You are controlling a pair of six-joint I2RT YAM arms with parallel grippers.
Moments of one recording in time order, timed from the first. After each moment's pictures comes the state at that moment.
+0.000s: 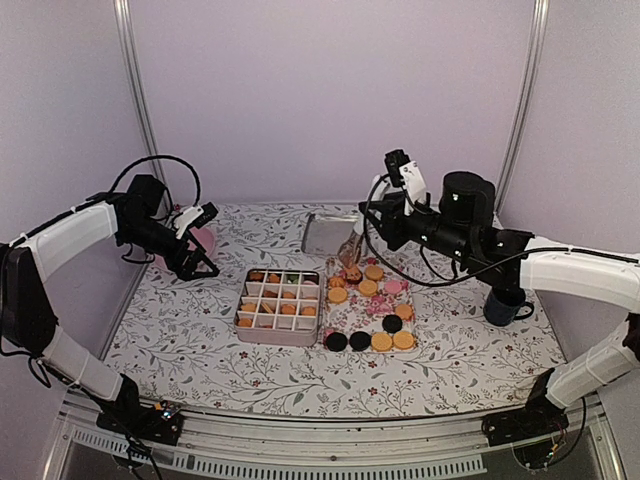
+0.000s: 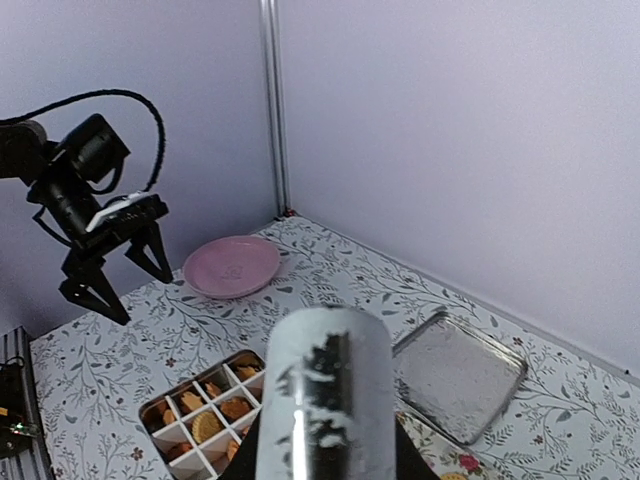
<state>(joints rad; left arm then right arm) -0.13 1.45 1.16 -0.83 0.59 0.61 0.85 1.36 1.01 0.23 0.07 0.05</state>
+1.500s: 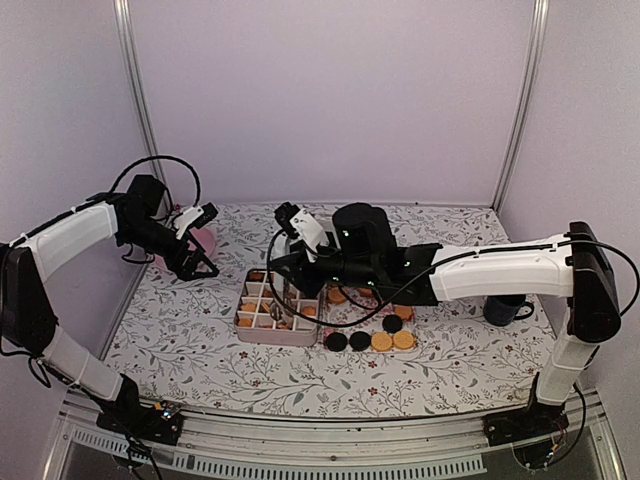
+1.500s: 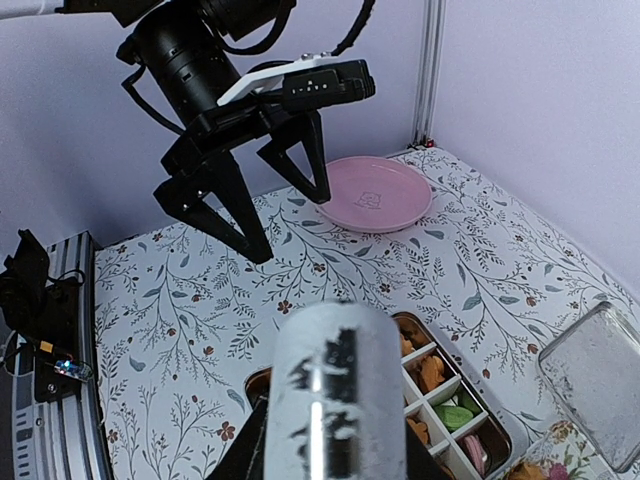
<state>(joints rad) -0.13 1.45 1.16 -0.83 0.58 0.61 1.11 1.79 1.32 0.19 0.01 0.02</state>
